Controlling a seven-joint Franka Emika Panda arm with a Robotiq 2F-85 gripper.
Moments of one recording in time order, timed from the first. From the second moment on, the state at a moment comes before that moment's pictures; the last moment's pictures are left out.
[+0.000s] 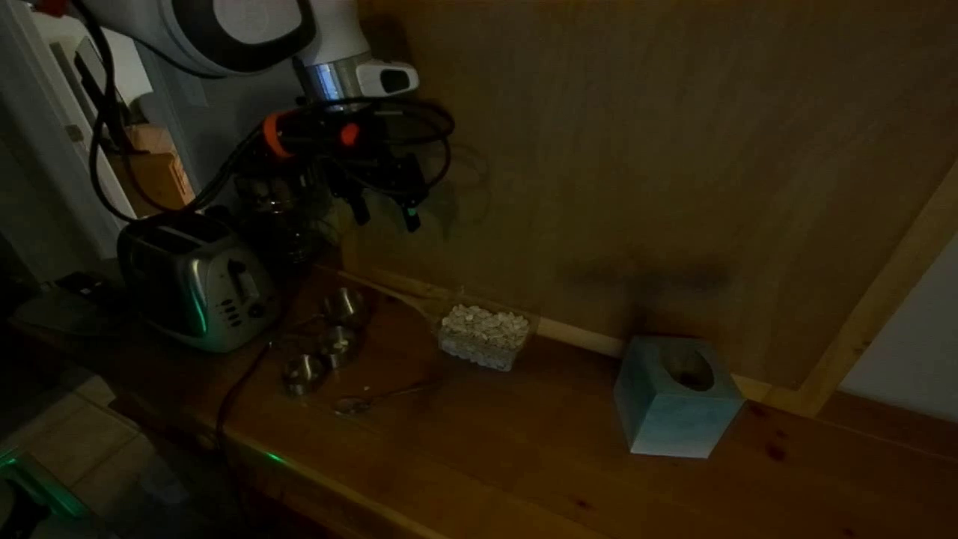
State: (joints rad) arm -0.22 -0.22 -0.18 -2.16 -0.20 2.12 -0.29
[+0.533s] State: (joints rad) arm -0.23 -0.04 -0.29 -2.11 -0.06 2.13 -0.43
